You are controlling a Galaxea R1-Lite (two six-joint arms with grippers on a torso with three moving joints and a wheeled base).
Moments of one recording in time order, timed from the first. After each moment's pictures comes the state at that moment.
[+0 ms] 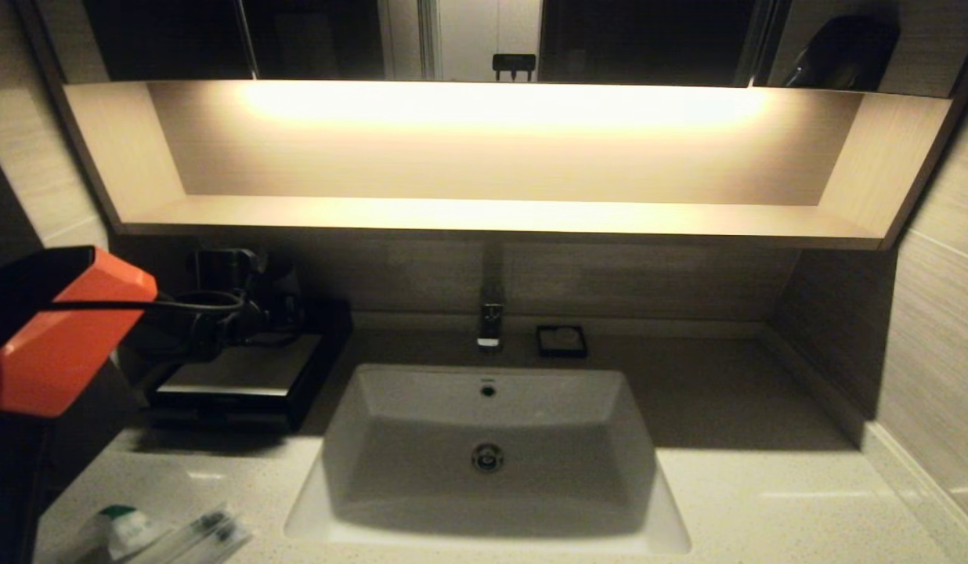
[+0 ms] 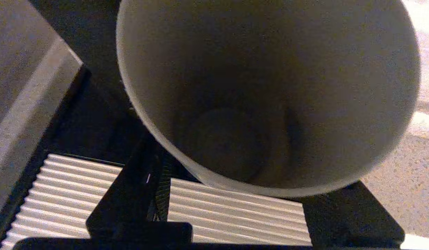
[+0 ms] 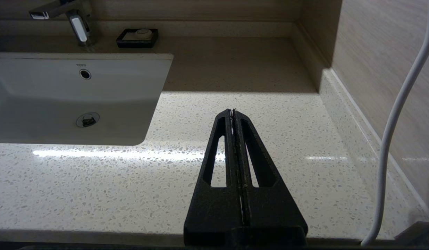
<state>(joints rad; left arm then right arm) 0.07 2.36 -1.47 -0.51 0.01 -0.04 0.00 0.00 0.00 0.01 -0.01 0.00</state>
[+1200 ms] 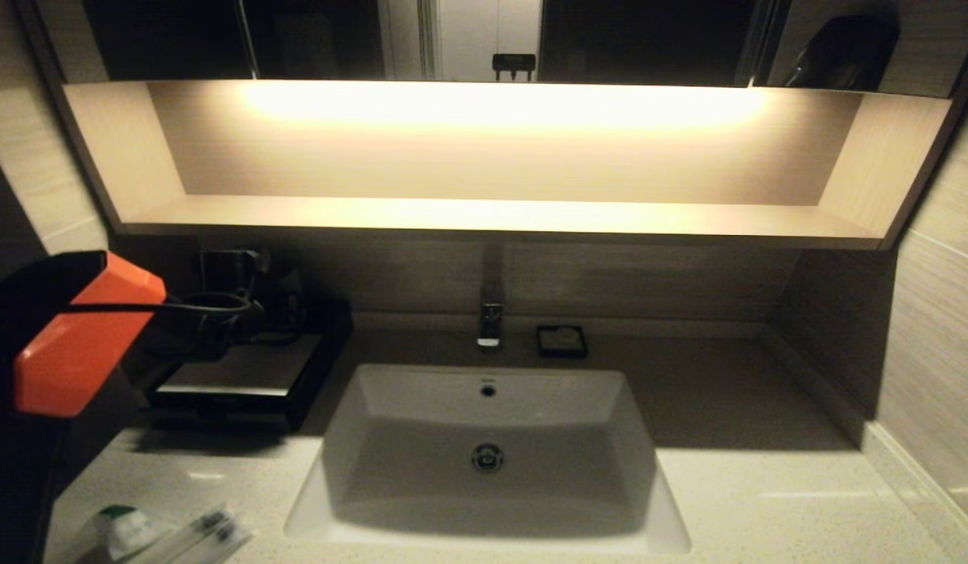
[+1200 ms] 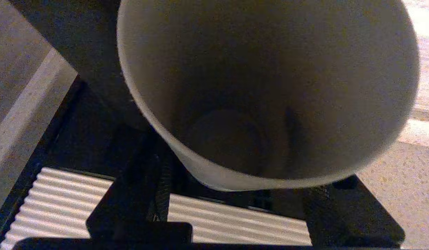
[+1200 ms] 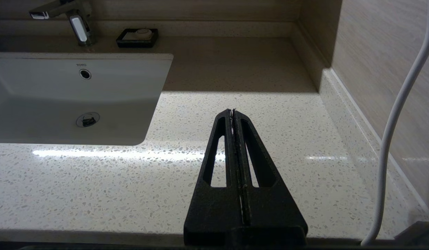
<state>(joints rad) 0.07 2.40 -1.53 -0.50 0.02 -0.04 0.00 0.00 0.00 0.01 -0.01 0.00</state>
